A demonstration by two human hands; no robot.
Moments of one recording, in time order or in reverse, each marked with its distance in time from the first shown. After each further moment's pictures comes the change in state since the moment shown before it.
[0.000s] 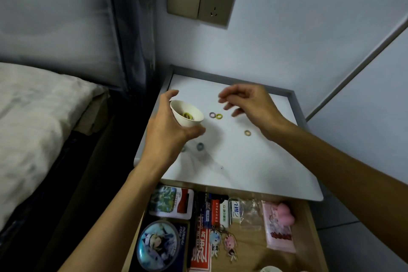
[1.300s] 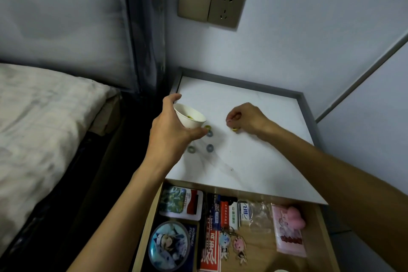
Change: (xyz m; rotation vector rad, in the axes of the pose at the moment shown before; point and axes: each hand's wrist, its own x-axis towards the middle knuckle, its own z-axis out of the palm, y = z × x) left_hand 0.003 -0.008 -0.013 0.006 -0.019 -0.034; right_hand 0.037 0.052 0.020 -0.359 -0.137 0.208
